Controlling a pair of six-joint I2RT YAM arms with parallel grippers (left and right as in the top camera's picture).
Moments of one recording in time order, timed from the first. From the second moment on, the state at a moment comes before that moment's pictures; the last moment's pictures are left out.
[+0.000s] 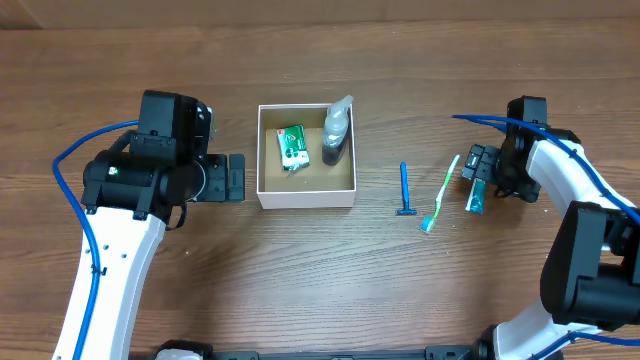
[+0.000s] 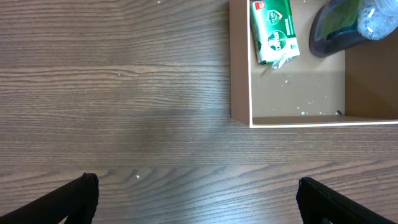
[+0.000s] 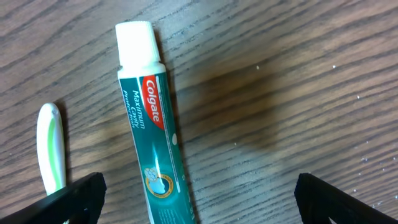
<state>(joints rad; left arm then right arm) -0.15 1.32 1.38 -1.21 -0.02 -0.15 -0.15 1.82 1.14 -0.72 0.07 0.26</state>
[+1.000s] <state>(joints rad) -0.15 1.32 1.38 -1.23 -0.02 -0.15 -0.15 1.88 1.13 -0.67 0.03 0.22</state>
